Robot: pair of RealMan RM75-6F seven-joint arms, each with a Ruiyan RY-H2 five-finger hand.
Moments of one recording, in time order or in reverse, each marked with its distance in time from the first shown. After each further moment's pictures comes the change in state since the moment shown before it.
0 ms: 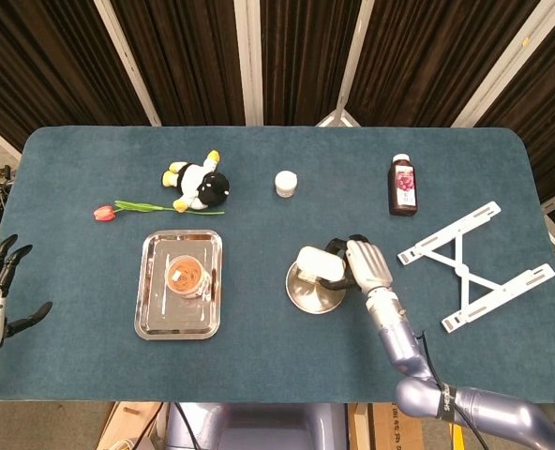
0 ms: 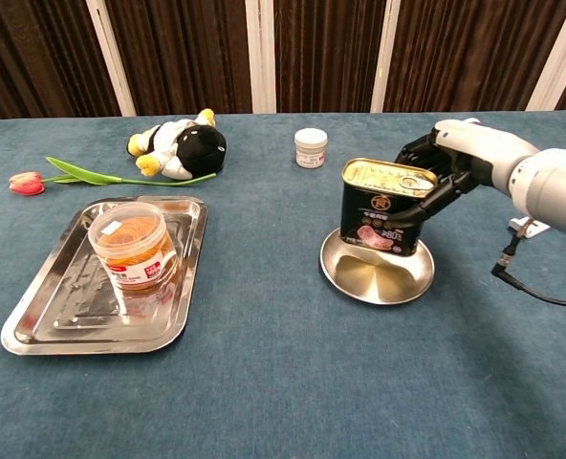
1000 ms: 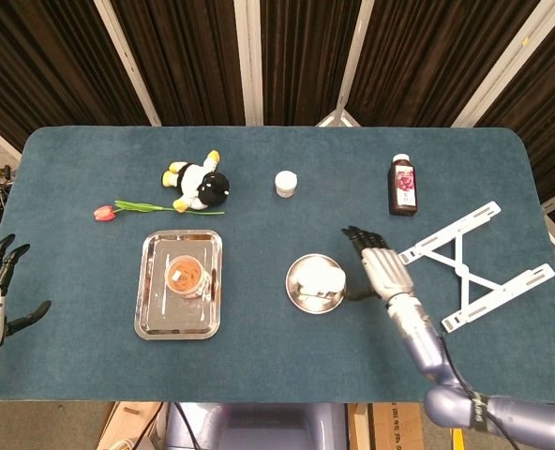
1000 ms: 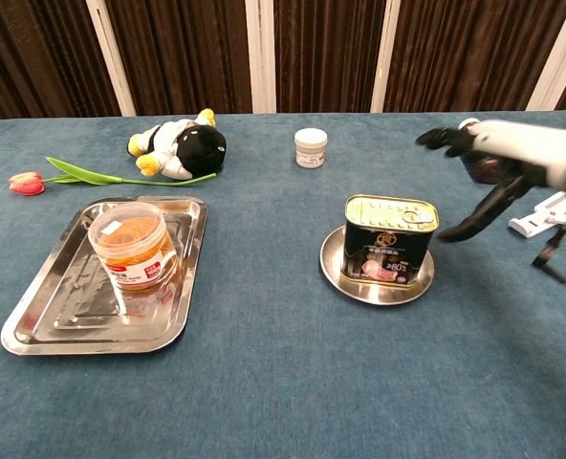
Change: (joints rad) left arm 0.007 -0.004 -0.013 -0.009 -0.020 -0.018 0.023; right arm -0.045 0.190 -0.077 -0.104 -0.083 -0.010 -0.025
